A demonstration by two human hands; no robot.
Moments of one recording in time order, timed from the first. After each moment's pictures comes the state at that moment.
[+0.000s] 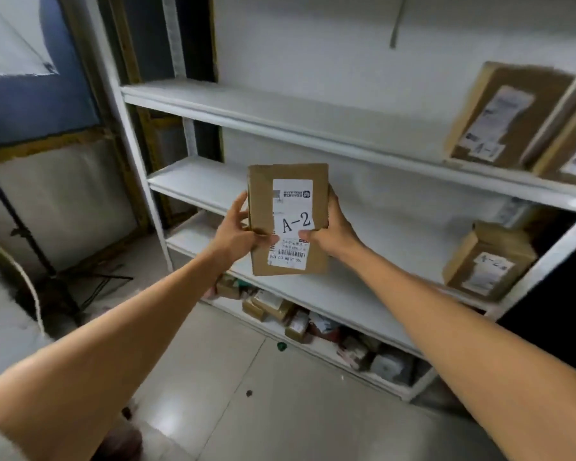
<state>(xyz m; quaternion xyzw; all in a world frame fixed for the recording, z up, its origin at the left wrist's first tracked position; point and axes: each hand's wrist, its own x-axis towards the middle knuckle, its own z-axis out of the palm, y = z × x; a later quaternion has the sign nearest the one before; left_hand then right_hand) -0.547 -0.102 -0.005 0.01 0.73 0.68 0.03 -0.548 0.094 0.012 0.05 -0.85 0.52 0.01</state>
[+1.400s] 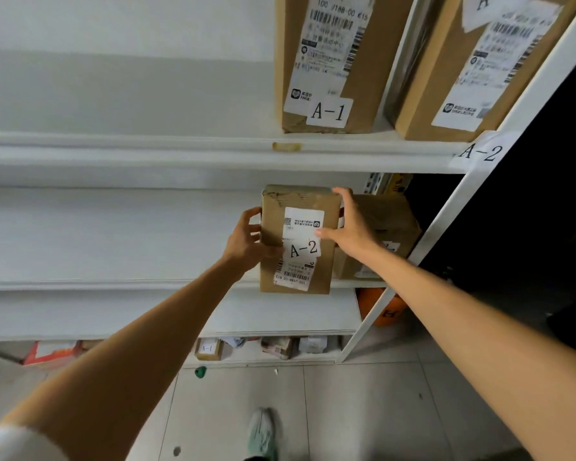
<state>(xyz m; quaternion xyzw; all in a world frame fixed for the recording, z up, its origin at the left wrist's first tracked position) -0.787 0.271 -0.100 0.12 0.75 0.61 0.25 -0.696 0.458 -0.063 -0.19 -0.85 0.48 0.09</state>
